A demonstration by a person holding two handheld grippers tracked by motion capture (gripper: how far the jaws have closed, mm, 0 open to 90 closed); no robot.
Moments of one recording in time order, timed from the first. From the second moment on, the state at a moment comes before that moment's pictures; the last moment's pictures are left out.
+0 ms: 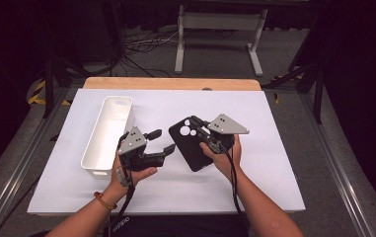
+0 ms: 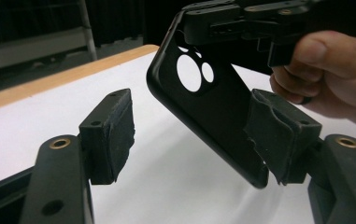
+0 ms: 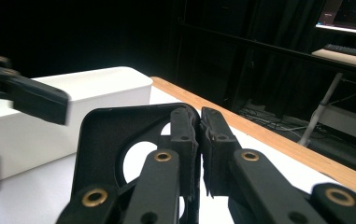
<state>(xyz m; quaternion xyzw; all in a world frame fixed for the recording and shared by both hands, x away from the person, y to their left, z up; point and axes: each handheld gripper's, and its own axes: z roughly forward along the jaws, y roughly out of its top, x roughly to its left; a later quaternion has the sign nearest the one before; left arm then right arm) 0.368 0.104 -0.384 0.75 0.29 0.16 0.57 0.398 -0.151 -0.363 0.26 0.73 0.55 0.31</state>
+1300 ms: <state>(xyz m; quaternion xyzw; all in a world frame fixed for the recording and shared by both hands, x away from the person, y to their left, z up) 0.377 0.111 -0.379 0.73 0.29 0.15 0.60 0.361 -0.150 -0.376 0.25 0.71 0.57 0.32</state>
